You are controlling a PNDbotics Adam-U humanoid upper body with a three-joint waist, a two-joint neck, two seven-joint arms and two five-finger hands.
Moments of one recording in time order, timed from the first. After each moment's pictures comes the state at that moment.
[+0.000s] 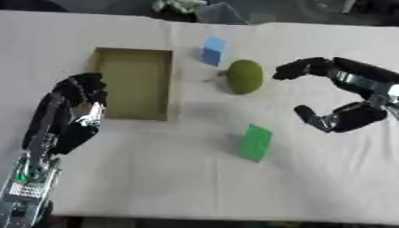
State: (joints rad) left arm -0.14 0.21 0.01 -1.80 -0.19 -0.19 -0.11; right arm -0.59 -0.64 0.36 -1.63 0.14 -0.40 0.59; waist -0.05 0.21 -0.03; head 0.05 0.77
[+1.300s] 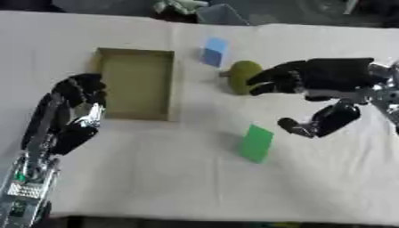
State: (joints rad) left arm -0.14 0.22 0.01 -1.80 -0.19 -0.20 -0.12; right arm -0.71 -0.65 0.51 -1.60 0.58 -0.60 0.56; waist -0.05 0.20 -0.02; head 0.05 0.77
